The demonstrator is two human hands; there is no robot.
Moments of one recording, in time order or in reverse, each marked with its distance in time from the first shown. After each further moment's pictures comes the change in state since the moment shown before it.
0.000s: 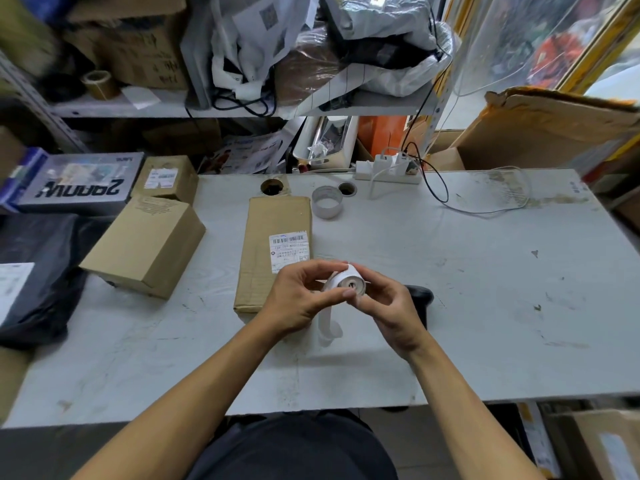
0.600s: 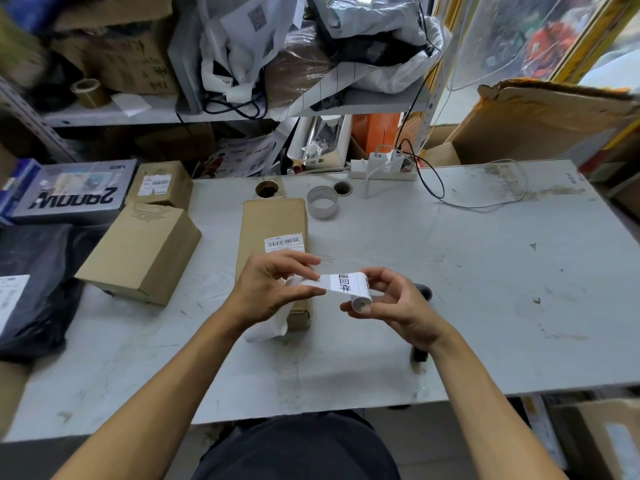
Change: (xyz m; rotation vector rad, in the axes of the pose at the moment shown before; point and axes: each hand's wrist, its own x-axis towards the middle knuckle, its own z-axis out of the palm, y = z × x) left_hand 0.008 -0.001 -0.047 0.239 -0.048 0.143; right_hand 0.000 -0.018 -0.021 0.065 -0.053 0.208
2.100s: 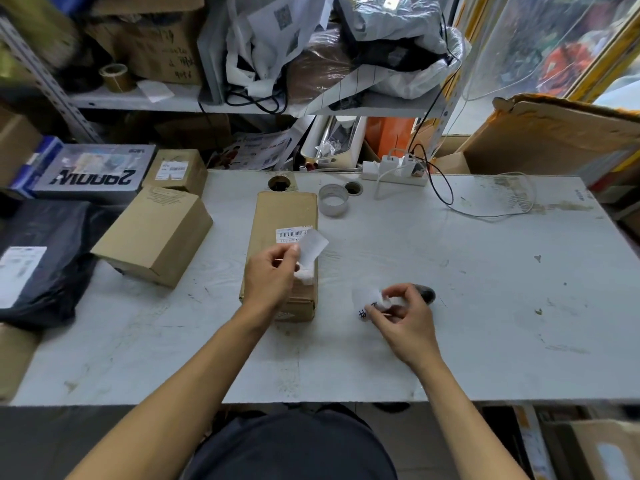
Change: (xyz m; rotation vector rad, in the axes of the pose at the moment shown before) left_hand -0.011 0.009 0.026 -0.133 0.532 -0.428; right_hand -0.022 0.045 0.004 -0.545 0.477 -0.215
